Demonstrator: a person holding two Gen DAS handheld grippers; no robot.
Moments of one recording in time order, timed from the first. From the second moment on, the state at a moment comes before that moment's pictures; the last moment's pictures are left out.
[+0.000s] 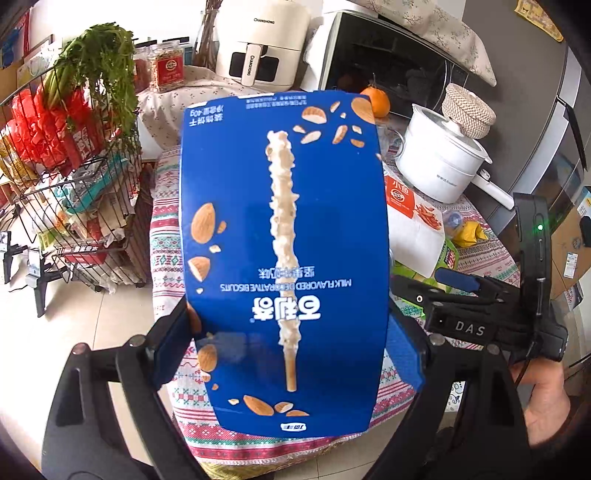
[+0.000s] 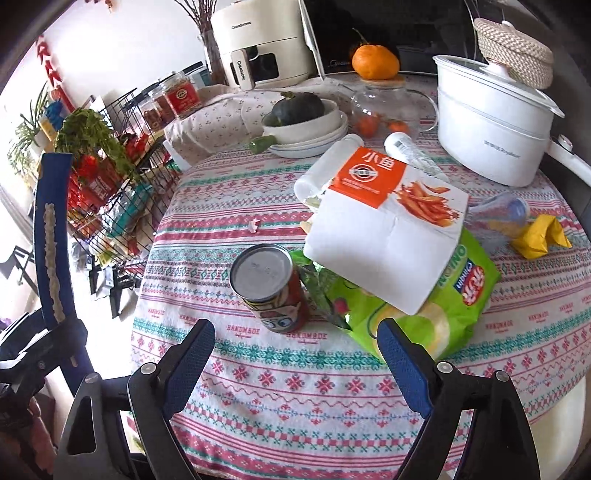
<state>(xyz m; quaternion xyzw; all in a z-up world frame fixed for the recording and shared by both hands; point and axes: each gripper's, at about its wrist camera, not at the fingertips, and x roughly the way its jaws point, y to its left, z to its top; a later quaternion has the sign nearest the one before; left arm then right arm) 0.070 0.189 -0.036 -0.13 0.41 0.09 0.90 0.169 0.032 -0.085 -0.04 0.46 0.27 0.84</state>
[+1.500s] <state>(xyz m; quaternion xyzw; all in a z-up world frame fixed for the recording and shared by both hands) 0.127 -0.090 -0.054 -0.02 0.45 -0.20 0.87 0.135 -0.297 -0.021 0.07 0.43 0.09 0.90</state>
